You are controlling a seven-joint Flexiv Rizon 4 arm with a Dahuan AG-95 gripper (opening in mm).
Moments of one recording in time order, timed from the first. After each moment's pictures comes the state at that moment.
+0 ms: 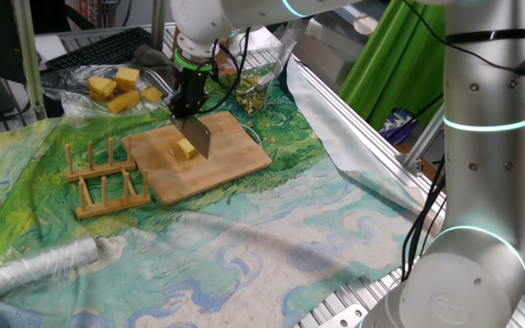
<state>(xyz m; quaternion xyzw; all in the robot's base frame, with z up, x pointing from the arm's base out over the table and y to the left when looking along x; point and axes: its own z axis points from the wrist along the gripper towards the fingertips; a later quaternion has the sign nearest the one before) 0.688 0.045 0.081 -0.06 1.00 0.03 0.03</state>
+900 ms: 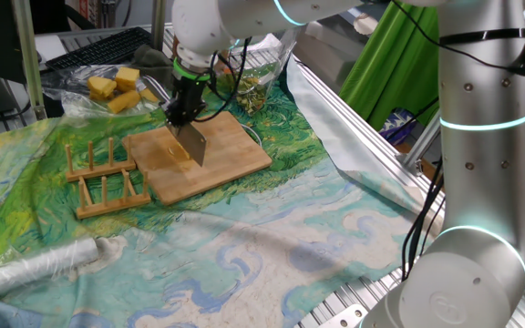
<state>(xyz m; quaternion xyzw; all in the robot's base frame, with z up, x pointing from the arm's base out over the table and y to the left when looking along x) 0.688 0.055 0.059 -0.05 1.00 0.05 0.04</state>
